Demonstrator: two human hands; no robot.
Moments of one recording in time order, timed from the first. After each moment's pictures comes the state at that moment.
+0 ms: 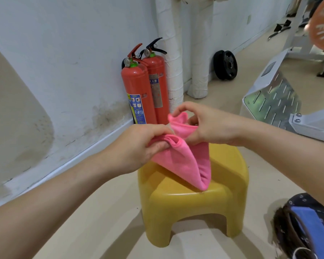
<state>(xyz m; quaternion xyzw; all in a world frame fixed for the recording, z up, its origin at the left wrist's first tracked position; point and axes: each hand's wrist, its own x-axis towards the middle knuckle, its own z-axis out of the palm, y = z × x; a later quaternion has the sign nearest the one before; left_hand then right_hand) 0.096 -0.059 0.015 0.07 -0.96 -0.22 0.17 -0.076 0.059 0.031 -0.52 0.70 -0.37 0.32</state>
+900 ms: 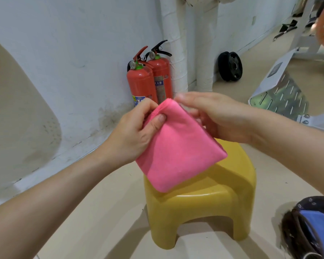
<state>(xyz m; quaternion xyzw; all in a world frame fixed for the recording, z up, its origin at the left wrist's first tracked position) 0.103 -0.059 0.036 0.17 -0.89 -0.30 0.29 -0.054 0.063 0.063 -0.45 0.57 -0.50 0.47</state>
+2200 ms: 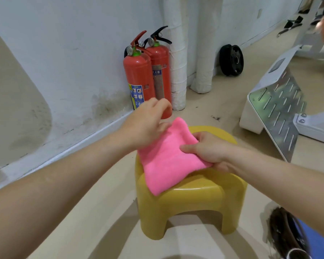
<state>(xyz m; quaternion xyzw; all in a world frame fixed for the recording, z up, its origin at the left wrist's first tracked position) 0.053 -0.084 -0.004 0.15 -0.97 -0.09 0.20 -0.065 0.058 -0.039 -0.30 0.75 -0.41 0.42</state>
